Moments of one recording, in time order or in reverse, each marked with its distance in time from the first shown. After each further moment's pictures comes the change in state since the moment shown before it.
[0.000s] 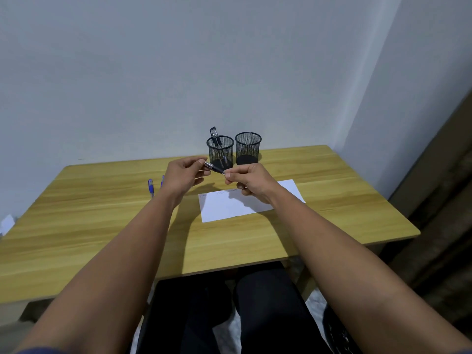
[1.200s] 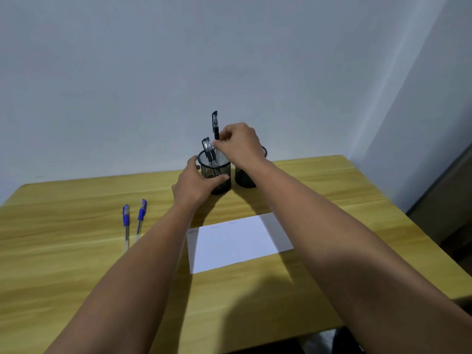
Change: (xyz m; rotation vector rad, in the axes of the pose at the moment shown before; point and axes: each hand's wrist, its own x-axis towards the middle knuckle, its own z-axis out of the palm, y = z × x) left_hand 0.133 -0.051 0.048 0.685 0.168 0.046; right_hand 0.157 -0.063 -0.005 -0.705 0.371 -0.277
